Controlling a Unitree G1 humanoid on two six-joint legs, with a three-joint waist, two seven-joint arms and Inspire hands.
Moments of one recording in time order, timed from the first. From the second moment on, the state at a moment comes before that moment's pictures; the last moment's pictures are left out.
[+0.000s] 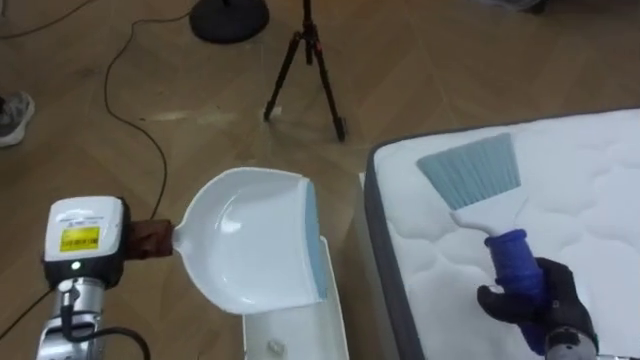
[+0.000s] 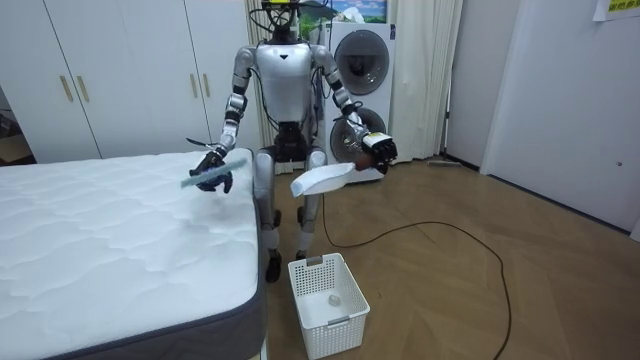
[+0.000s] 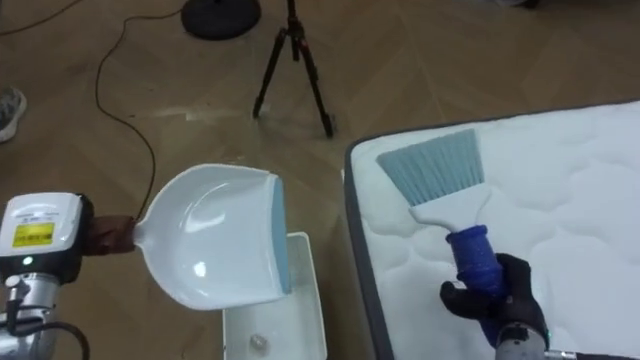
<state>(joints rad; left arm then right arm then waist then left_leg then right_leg) 0.03 0.49 -0.20 0.54 1.08 0.17 0.57 0.17 -0.38 0.13 0.50 0.07 -0.04 -0.41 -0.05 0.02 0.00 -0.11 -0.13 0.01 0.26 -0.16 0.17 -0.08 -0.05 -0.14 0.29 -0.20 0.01</state>
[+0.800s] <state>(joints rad) 0.13 0.37 -0.05 0.48 1.04 0.10 0.58 0.28 -0.37 0.05 0.42 0.05 0.02 -0.38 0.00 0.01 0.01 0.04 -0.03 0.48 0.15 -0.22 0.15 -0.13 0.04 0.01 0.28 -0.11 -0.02</state>
